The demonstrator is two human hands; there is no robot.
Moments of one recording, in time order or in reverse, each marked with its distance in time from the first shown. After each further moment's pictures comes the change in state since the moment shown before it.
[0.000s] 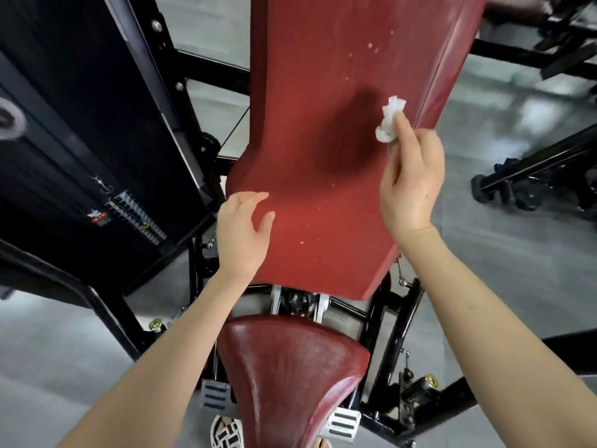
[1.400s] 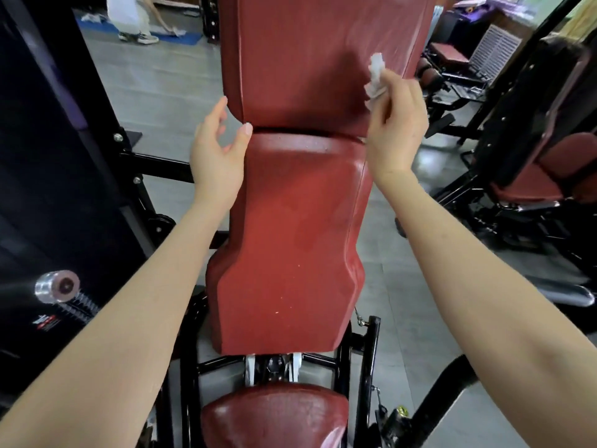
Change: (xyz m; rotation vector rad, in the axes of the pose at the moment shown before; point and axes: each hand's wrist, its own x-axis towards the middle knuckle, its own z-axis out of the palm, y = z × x) left_hand 0.183 0.139 -0.108 -0.580 0.095 0.086; right_hand 0.212 -0.047 -0.031 -0.099 0.288 -0.076
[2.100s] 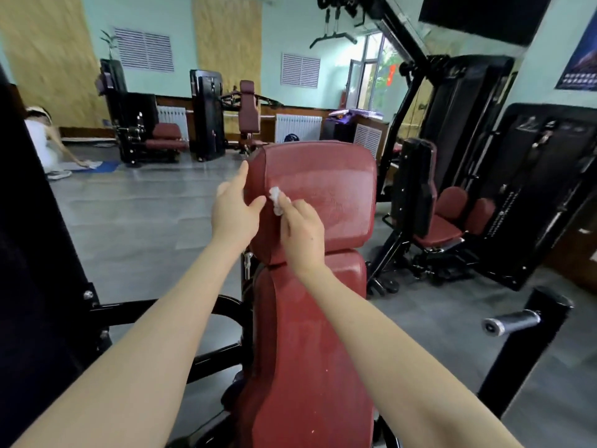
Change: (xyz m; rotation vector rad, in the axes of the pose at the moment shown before) left_hand 0.129 0.073 -0.032 0.115 -0.372 0.213; right_hand 0.015 -0.138 0.087 -0.135 -0.108 -0.014
